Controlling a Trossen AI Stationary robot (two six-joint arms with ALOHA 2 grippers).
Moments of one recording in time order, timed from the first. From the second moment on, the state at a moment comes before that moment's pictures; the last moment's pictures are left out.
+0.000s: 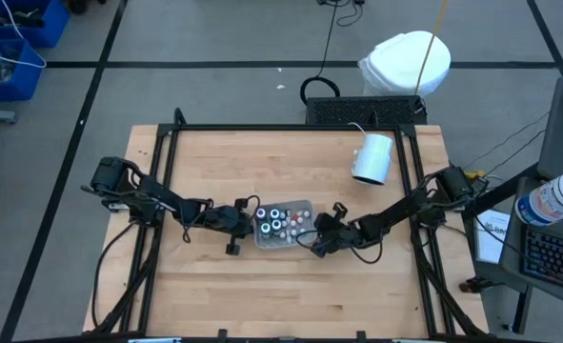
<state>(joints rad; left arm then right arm) -0.13 1.66 0.43 0.57 -0.07 0.13 0.29 1.80 0.66 0.24 0.59 0.59</state>
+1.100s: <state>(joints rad) -0.09 1.65 0.43 0.55 -0.17 0.07 0.33 1.80 0.66 0.24 0.60 0.66</state>
